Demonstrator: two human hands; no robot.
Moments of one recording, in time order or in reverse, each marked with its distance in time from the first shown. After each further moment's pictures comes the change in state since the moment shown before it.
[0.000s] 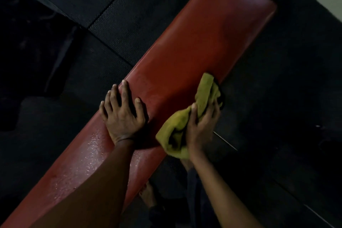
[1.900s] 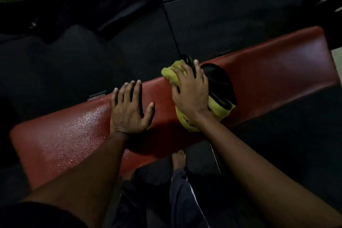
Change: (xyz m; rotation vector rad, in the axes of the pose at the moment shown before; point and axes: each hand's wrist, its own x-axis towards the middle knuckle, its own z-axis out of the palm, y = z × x) left_hand -0.096 -0.144 -0.054 -0.011 -0.043 -0.151; right_hand -0.059 -0.114 0.097 -0.760 -0.641 -1.088
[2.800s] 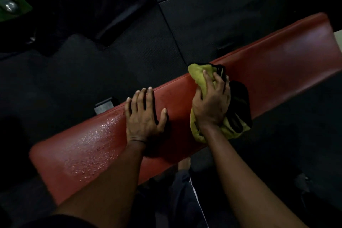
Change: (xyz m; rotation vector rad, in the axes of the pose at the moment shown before) left_hand 0.003 -0.002 0.003 -0.016 -0.075 -0.001; right_hand -0.026 -0.014 0.014 0.127 0.251 0.516
